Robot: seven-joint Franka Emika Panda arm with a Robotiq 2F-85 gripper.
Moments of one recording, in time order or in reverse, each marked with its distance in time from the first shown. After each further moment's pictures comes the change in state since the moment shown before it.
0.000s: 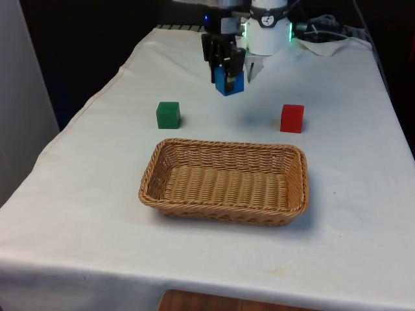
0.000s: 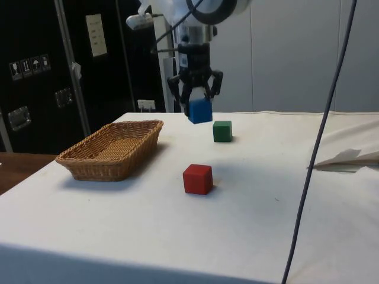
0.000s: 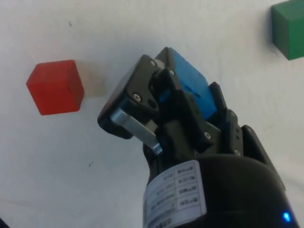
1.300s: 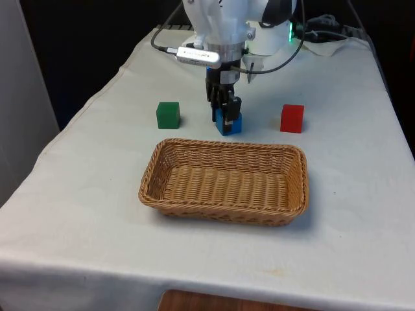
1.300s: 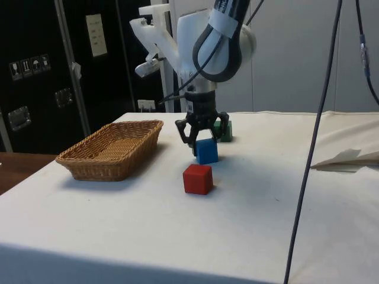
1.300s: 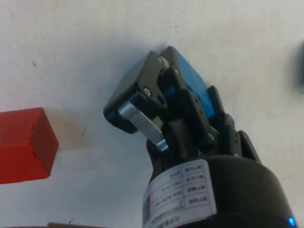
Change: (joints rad) arm 0.000 0.268 0.006 -0.004 0.010 0.255 0.111
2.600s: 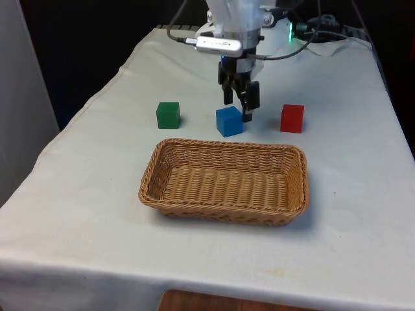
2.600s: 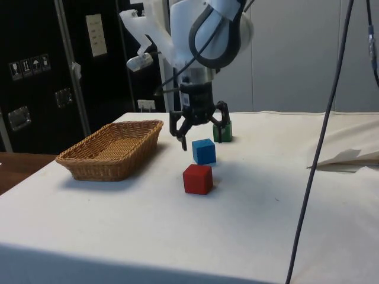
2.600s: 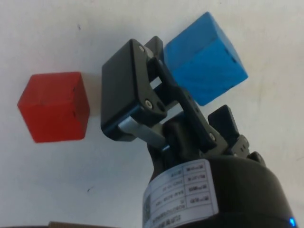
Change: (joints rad) arm 0.002 -0.084 0.057 -0.018 0.000 -0.099 0.021
